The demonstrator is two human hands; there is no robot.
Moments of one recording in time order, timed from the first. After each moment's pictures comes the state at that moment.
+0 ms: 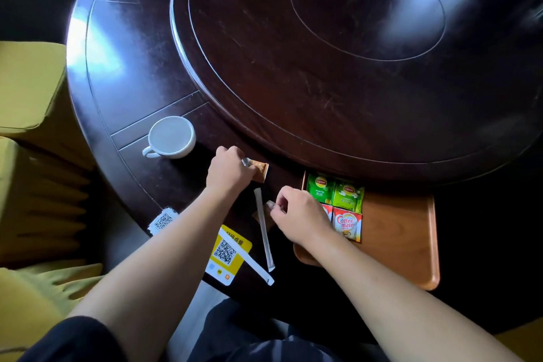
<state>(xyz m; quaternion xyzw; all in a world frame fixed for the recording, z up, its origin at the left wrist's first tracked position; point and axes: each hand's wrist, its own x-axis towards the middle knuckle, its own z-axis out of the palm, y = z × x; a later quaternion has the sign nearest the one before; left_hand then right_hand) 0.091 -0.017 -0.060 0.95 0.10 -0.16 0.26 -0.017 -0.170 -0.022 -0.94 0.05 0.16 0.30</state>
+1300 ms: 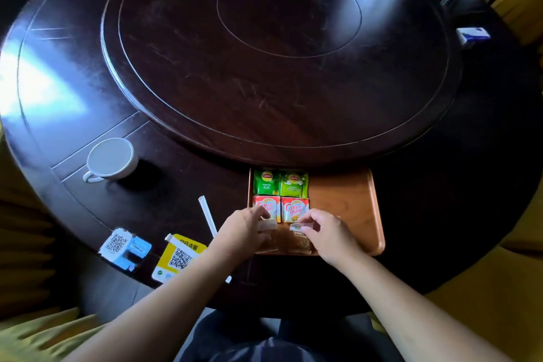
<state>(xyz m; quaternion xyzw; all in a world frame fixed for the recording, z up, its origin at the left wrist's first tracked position) -0.039 -0.107 -0.031 0.91 -0.18 -0.28 0.25 -0.115 -0.309 -0.039 -0.90 0.17 0.14 0.38</state>
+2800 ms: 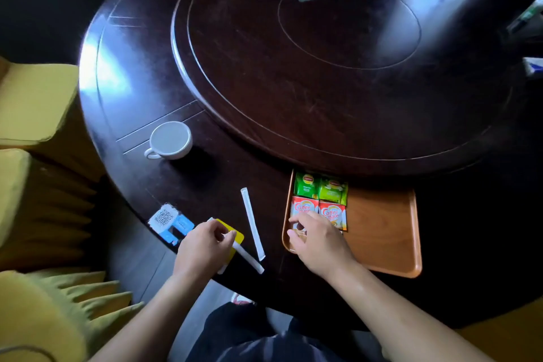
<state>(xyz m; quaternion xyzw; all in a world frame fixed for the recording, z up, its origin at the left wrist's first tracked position) -0.075 0.018 -0.032 0.95 0.12 -0.15 0.25 -0.096 -0.220 -0.020 -0.95 0.02 0.11 0.30</state>
